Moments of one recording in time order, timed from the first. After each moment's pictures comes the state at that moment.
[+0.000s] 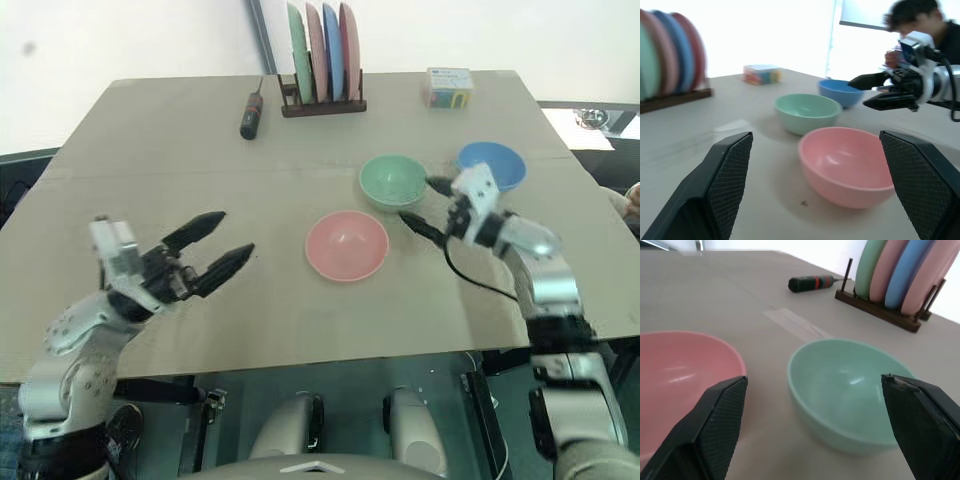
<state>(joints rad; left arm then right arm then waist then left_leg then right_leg) 0.10 0.47 0.41 -0.46 -0.66 0.28 -0.84 -0.64 -0.51 0.04 0.26 0.22 0.13 0.87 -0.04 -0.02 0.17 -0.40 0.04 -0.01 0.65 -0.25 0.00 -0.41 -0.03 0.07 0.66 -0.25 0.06</state>
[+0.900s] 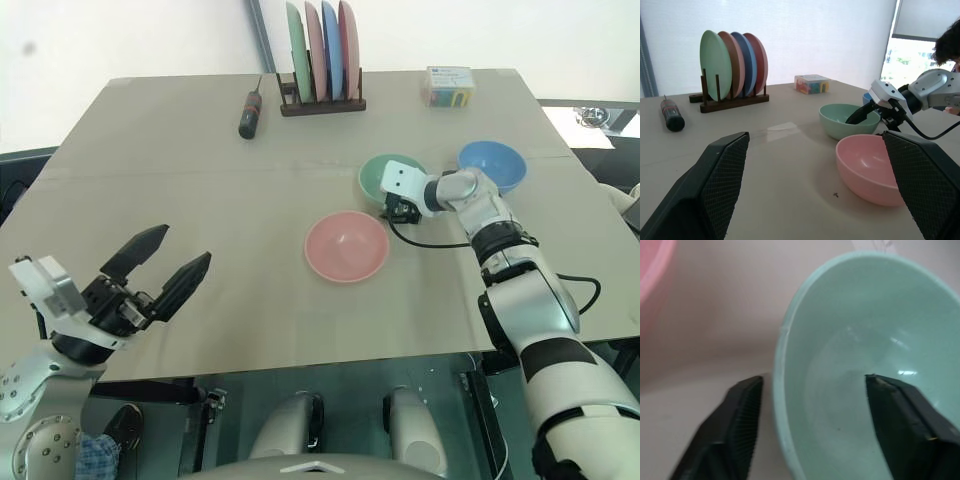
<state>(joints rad) 0.30 0.45 0.48 -0.60 -0.74 0.21 -0.71 -1.13 -0.38 0.34 1.08 -0.22 -0.21 0.91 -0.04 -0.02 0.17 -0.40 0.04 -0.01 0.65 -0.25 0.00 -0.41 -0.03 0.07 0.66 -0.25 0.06</state>
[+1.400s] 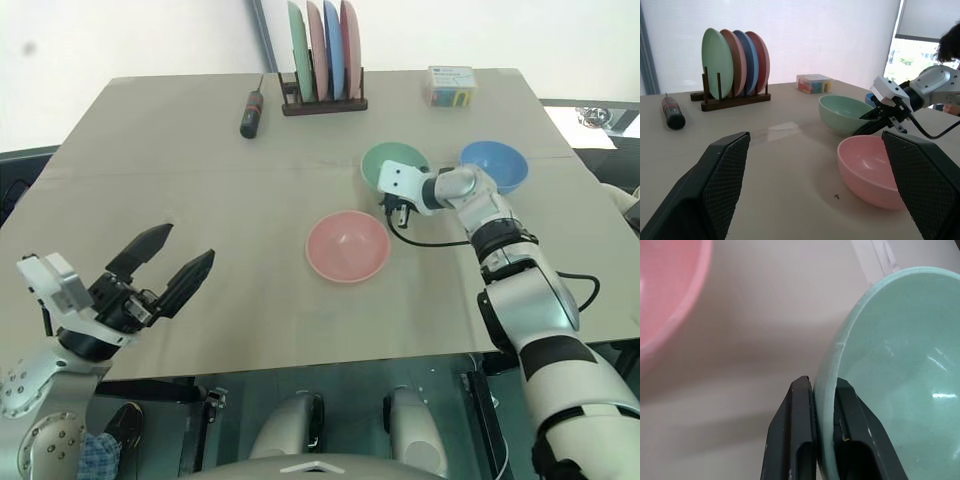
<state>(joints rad) 0.27 0.46 0.46 -0.59 -0.73 0.21 -0.70 -1.11 -0.42 0.34 1.01 -0.24 -0.26 0.99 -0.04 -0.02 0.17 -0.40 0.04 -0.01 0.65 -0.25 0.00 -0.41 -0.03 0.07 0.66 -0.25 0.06</state>
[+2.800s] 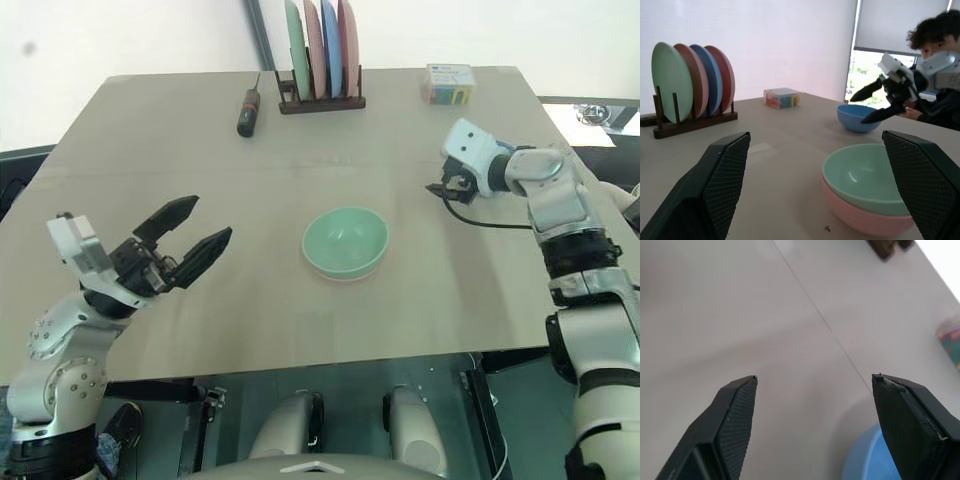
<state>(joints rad) 0.00 0.51 0.38 -0.39 -0.75 0.20 -0.81 -1.00 -0.64 0.23 0.75 -0.10 0.07 0.90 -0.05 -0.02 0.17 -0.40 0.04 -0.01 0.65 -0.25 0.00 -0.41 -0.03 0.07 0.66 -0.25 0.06</state>
